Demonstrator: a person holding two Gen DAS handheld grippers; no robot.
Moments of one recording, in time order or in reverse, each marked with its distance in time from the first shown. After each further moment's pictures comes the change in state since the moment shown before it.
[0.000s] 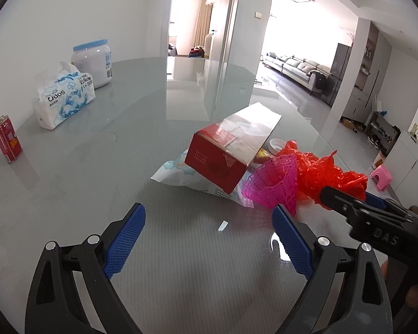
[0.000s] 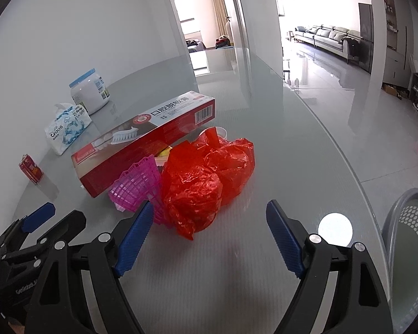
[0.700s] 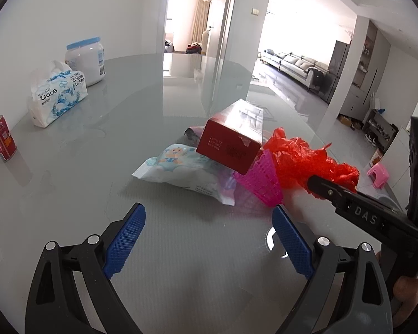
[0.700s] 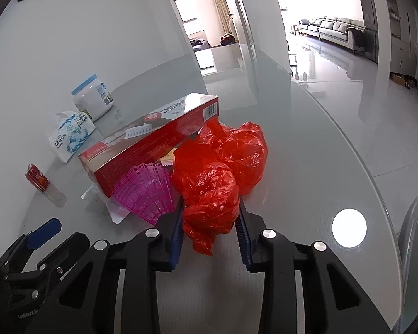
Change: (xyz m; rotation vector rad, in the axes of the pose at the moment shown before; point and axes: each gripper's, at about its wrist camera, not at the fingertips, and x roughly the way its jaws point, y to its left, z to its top) left arm 0.001 -0.019 0.001 0.002 0.012 -0.010; right arm 0.000 -0.021 -0.001 0.048 -0.018 0.088
